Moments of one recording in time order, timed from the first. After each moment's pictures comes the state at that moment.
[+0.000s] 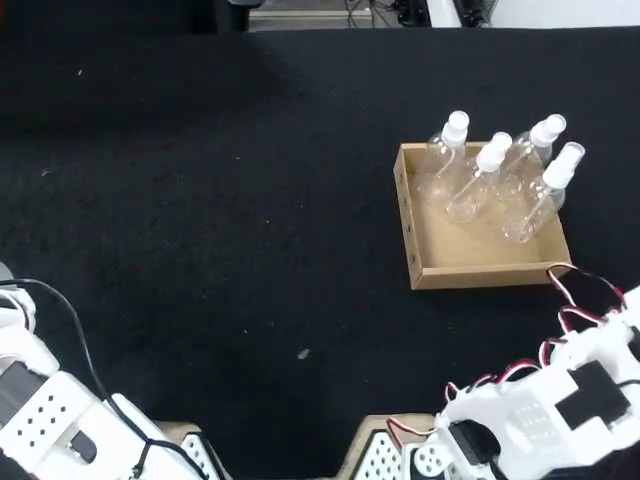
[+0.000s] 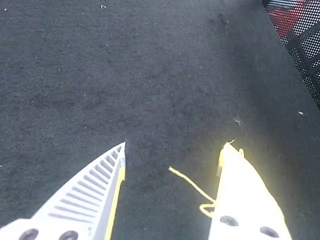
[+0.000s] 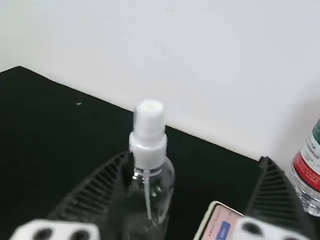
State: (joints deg) left arm -58.2 -72.6 69.7 43.6 26.2; right arm 61.7 5.8 41.2 -27.6 6.5
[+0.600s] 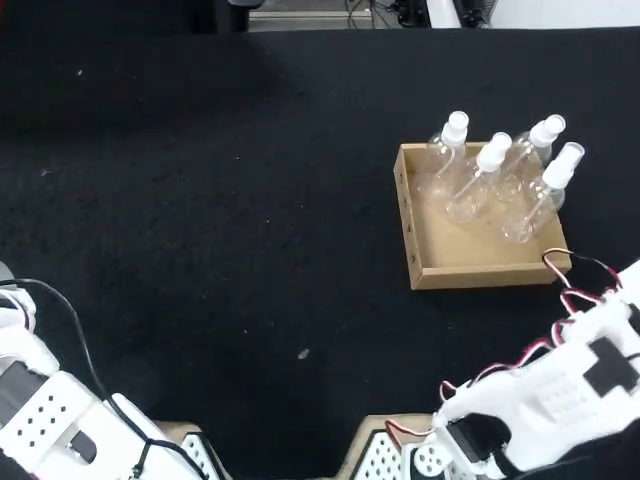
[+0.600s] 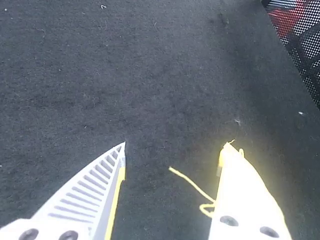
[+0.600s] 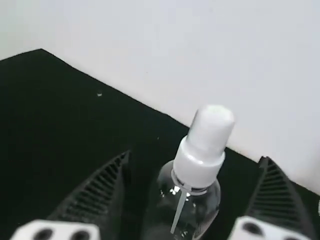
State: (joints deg) left arm -58.2 -72.6 69.7 43.6 26.2; right arm 58.1 19.8 28.8 -27.6 10.9
